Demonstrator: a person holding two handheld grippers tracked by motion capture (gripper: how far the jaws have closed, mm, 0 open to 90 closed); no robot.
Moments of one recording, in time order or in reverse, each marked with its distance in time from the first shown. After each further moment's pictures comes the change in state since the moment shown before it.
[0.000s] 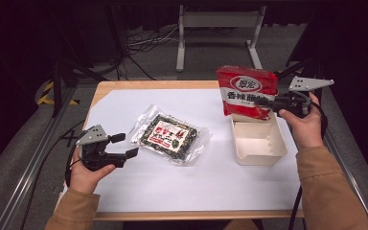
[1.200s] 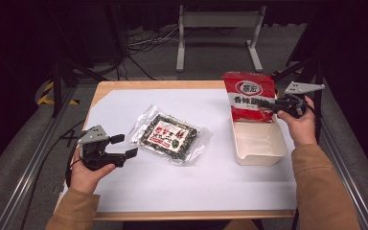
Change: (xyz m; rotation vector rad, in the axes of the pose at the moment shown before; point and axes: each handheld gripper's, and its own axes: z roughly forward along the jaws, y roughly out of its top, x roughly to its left) left arm 0.005 -0.005 0.003 0.020 0.006 -0.035; right arm -0.041 -0.045 0.017 0.084 -0.091 0.054
